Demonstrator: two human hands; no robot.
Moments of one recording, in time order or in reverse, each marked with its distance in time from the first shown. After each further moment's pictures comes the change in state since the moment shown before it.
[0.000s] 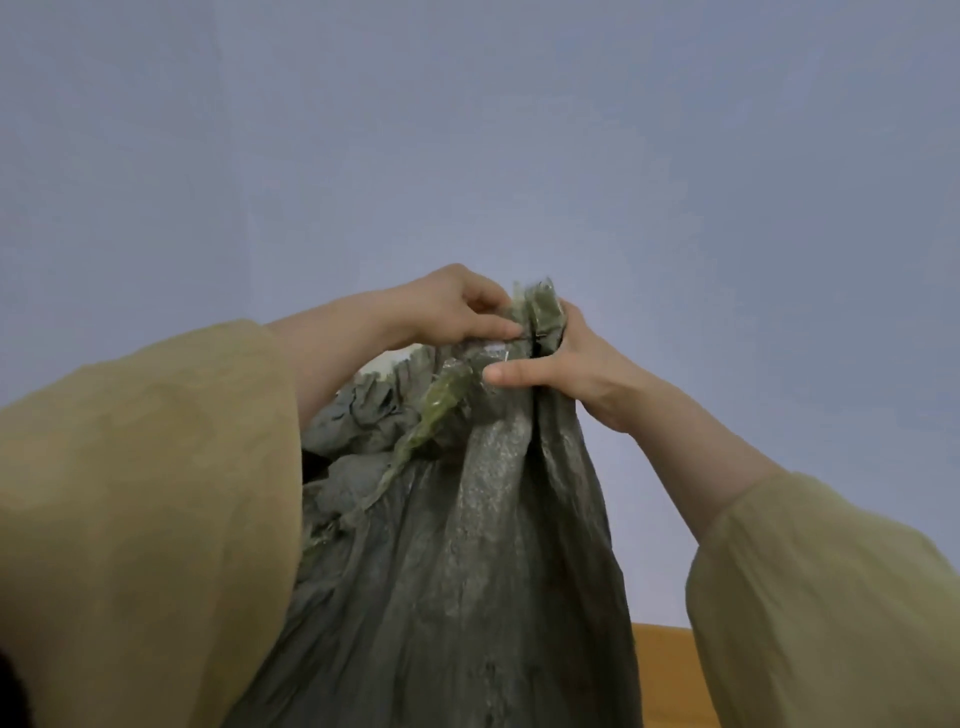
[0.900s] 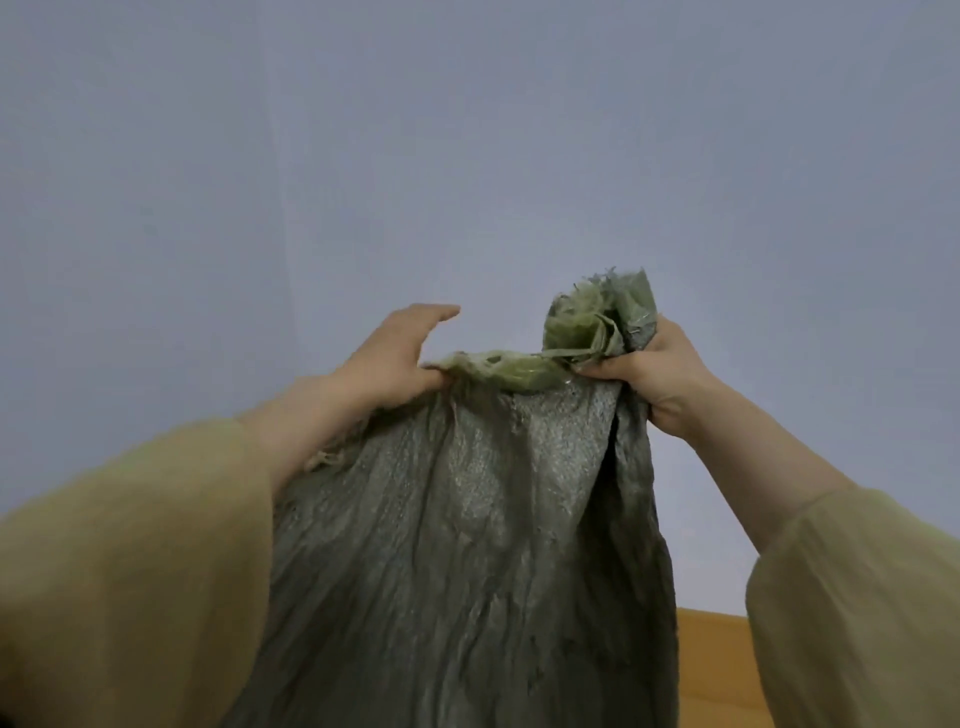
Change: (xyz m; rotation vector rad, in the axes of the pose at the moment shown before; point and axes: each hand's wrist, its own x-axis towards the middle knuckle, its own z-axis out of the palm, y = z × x) left_hand -0.051 -0.096 0.015 0.346 0.229 -0.017; right_hand -0.029 0.013 -0.001 0.246 0.234 -0.073
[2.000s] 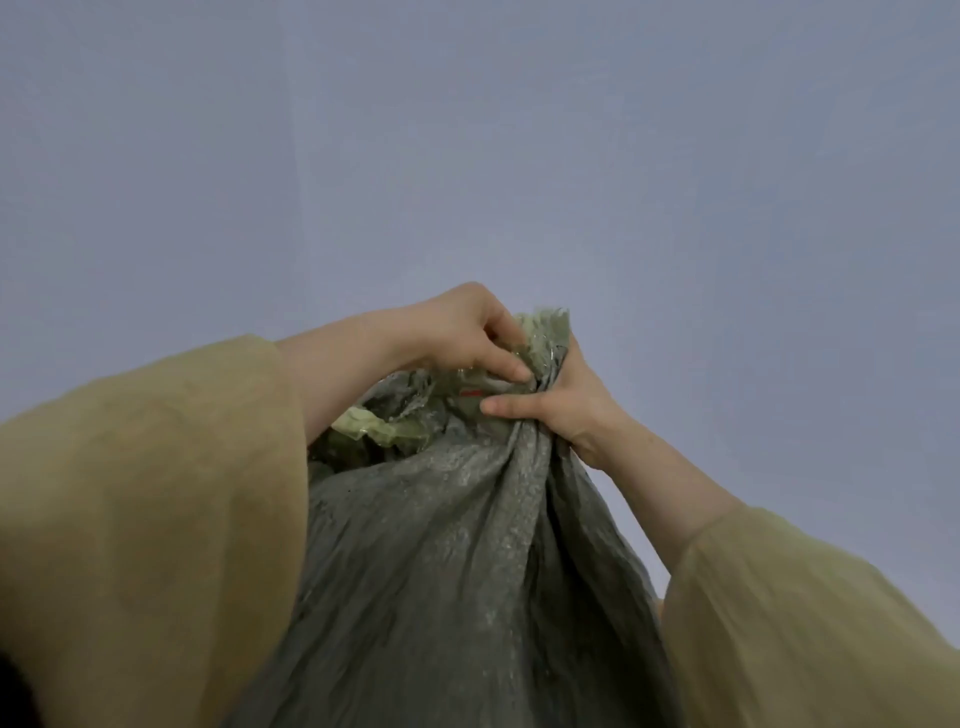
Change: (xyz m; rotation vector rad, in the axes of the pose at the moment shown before) left_hand 0.009 0.052 -0.030 -0.255 -0.300 -0.076; right_hand 0.001 0.044 0.076 -0.119 -0.173 0.116
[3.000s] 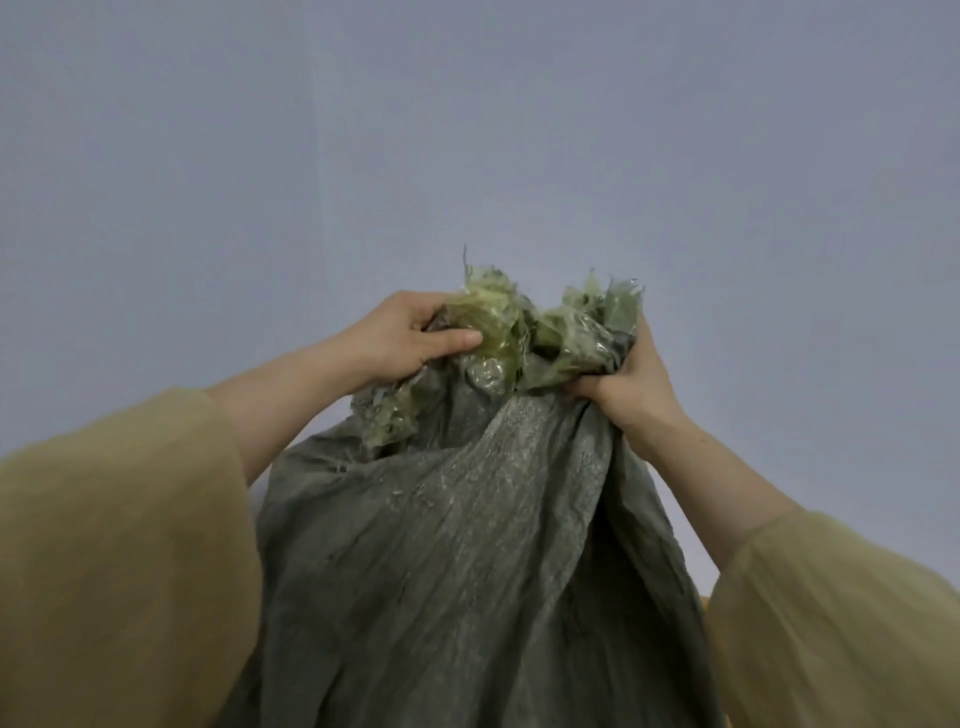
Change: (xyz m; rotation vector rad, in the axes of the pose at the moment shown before) left_hand -0.040 -0.060 -0.007 -0.269 0.218 0.018; right_hand -0.010 -0.001 -0.015 -0.093 0.281 -0.094
